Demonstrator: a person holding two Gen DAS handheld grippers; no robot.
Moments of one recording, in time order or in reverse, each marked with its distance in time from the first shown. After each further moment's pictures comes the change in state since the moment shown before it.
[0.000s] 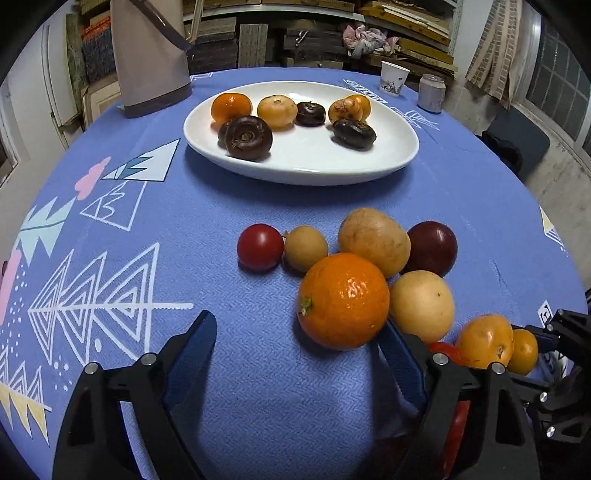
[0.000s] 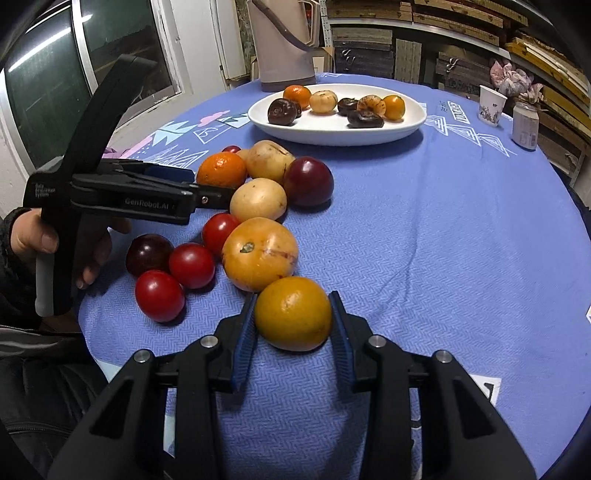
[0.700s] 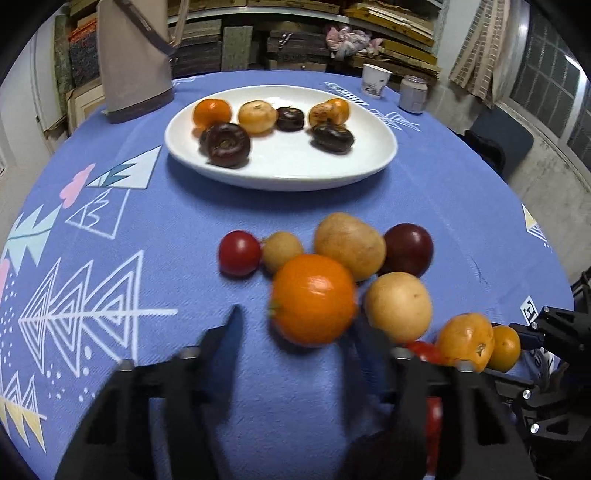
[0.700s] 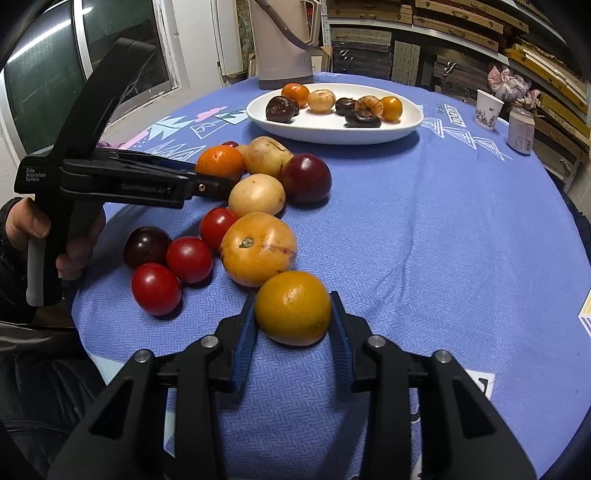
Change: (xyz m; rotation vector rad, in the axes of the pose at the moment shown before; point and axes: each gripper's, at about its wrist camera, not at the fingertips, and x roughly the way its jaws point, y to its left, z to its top) left arm -0.004 -0.007 0.002 0.037 -0.012 -0.066; right arm -0.002 0.004 -0.005 -0.017 0.002 -0.032
